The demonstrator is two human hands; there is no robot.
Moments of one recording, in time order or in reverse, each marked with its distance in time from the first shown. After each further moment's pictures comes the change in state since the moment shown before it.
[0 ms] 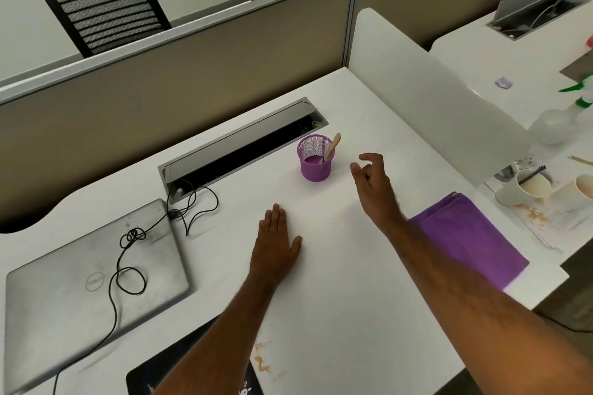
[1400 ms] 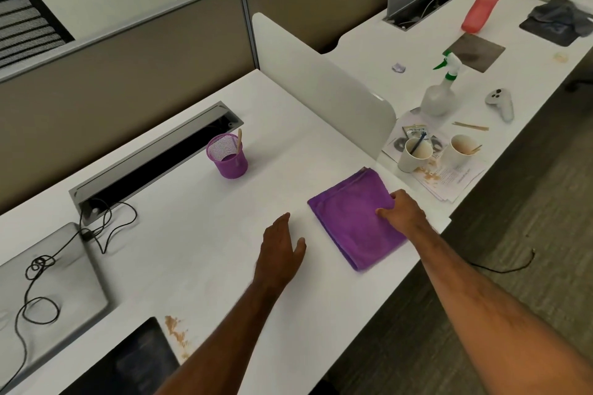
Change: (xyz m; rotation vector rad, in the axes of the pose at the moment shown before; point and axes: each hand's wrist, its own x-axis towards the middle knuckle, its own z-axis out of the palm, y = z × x) left_hand -0.047 0.175 0.054 -0.273 -0.016 0.100; right_hand -0.074 0.141 -0.227 -0.503 -0.088 0.527
